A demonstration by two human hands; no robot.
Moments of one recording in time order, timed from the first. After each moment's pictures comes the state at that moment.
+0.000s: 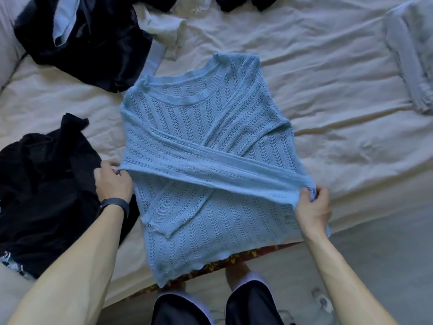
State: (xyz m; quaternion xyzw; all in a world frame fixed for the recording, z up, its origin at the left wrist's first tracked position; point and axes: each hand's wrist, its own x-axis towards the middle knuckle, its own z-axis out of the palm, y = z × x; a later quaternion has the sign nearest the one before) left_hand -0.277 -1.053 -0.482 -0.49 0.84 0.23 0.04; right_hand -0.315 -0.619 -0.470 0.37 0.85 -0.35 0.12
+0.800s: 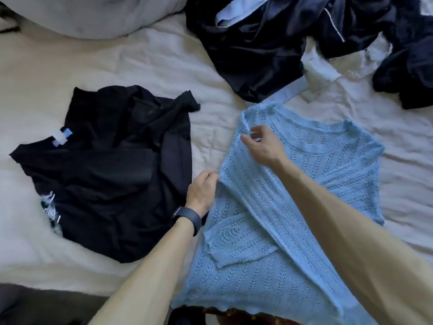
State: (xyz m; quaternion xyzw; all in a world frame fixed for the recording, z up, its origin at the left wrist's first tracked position) left_hand -0.267 -1.087 -0.500 -0.52 0.62 0.58 0.10; right_hand -0.457 -1.024 -0.482 -0.14 0.88 -0.26 0.38
